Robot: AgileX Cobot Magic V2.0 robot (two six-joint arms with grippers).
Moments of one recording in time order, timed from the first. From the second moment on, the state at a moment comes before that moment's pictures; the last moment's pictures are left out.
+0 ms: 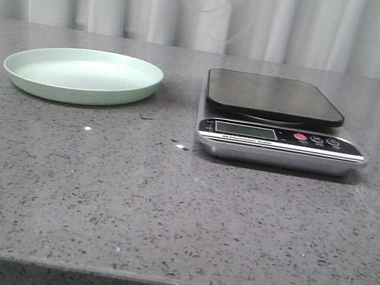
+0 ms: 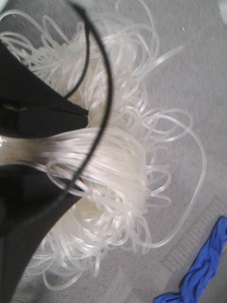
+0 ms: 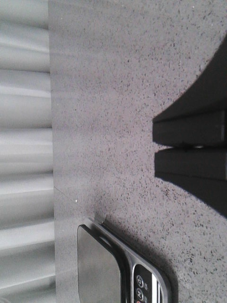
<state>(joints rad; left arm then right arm) -0.50 1.76 -1.89 -0.63 0.93 0.37 0.00 -0.01 0.03 0.13 0.10 -0.03</state>
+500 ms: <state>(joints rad) -0.65 1.92 -1.89 -0.38 0.89 0.37 0.00 -0.01 0.03 0.13 0.10 -0.03</state>
